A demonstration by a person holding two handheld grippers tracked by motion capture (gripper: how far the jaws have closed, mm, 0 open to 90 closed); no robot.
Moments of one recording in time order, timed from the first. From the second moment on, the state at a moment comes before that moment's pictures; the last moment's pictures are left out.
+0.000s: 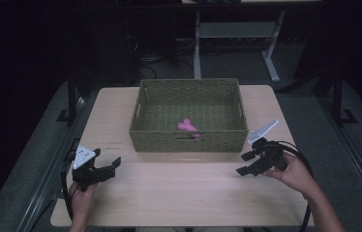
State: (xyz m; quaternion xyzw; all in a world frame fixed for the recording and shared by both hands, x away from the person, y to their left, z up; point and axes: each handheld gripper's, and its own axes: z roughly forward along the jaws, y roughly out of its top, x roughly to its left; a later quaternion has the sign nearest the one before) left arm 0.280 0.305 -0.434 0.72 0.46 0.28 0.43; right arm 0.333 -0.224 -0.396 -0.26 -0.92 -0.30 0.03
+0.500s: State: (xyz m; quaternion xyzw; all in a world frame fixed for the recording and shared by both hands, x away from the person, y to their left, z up) left arm 0.280 0.305 -0.434 0.72 0.46 0.29 0.43; right arm 0.306 -0.230 -0.414 -0.26 -0.92 -0.30 0.01
